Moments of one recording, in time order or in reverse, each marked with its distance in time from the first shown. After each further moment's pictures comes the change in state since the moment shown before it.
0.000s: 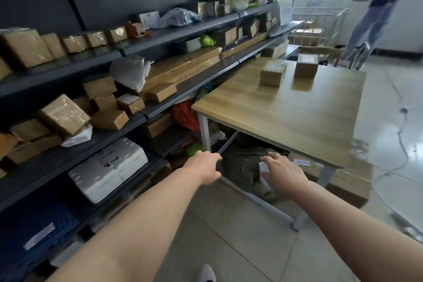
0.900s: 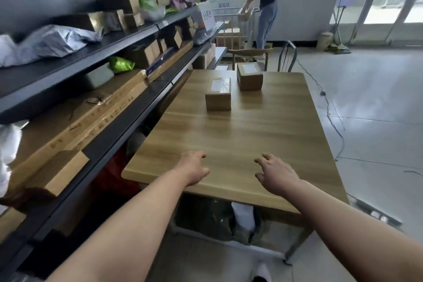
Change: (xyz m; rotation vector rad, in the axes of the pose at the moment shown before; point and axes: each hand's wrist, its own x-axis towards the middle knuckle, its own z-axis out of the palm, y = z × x) left_hand 0.378 0.031 -0.102 -0.138 -0.088 0.223; right_hand 0.280 0.129 -0.033 0.106 -0.006 0.434
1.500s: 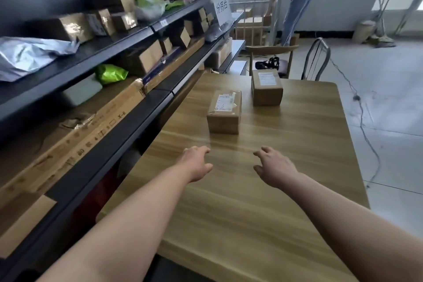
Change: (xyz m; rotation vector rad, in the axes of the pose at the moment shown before) left_hand 0.211 0.042 -0.054 0.052 0.034 -0.117; right_hand 0.230 0.041 -0.063 0.029 -0.039 -0.080
